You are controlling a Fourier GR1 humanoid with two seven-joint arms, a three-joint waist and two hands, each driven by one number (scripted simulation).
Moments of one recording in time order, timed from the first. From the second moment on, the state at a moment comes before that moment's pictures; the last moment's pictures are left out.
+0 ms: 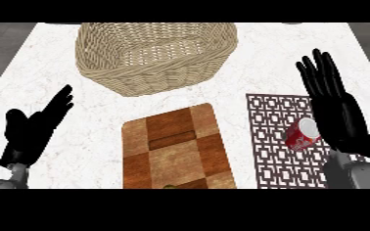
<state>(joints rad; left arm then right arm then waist) -0.03 0.56 -0.15 -1.52 0.26 0.07 0.21 -0.14 -0.28 0.03 -1.63 -0.33 0.07 -0.24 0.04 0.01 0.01</state>
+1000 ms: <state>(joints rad) 0.10 0.39 -0.17 -1.47 0.26 0.16 0.19 -0.34 -0.51 0.29 -1.82 -0.17 0.47 0.04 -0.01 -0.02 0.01</state>
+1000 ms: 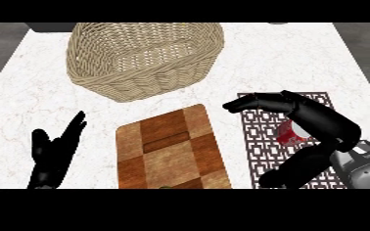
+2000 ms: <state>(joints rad) 0.07 0.37 -0.17 -1.45 0.24 0.15 0.19 -0.83 -1.11 0.13 -1.60 -0.16 1.05 0.10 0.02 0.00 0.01</state>
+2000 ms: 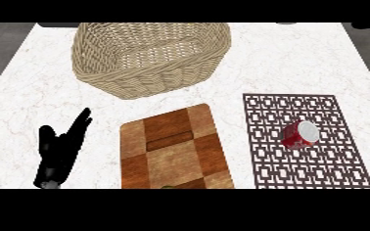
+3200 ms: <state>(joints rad) 0.09 0.34 -0.14 -1.46 0.21 0.12 0.20 -0.64 -0.96 0.24 -1.63 0.13 0.96 -0.05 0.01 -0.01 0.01</state>
